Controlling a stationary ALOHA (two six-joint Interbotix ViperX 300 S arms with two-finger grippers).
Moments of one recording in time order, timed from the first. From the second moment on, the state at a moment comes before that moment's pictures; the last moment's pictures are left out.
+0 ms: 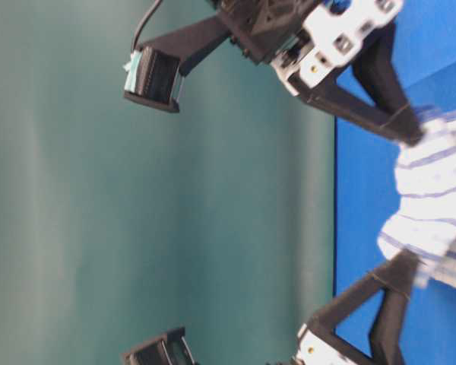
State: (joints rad) left arm -0.08 0.04 0.90 -0.28 -0.42 -0.03; right arm 0.00 0.03 0.78 0.19 -0.13 0.11
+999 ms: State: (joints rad) left arm -0.17 0.04 0.91 -0.28 -0.33 -0.04; right arm 0.11 0.04 0.78 0.24 -0.11 0.11
